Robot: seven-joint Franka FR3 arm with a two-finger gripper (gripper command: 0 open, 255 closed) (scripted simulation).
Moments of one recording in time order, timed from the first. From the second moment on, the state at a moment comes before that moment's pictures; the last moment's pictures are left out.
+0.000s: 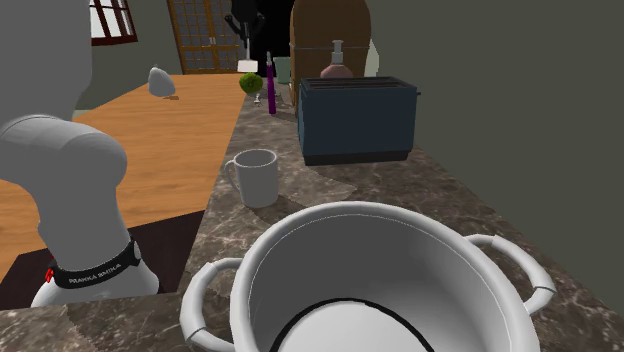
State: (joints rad) arm 0.77 0.36 0.09 -1.15 -0.01 1.56 -0.40
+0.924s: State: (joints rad) arm 0.76 0.30 0.09 -1.42 0.00 1.78 -0.40
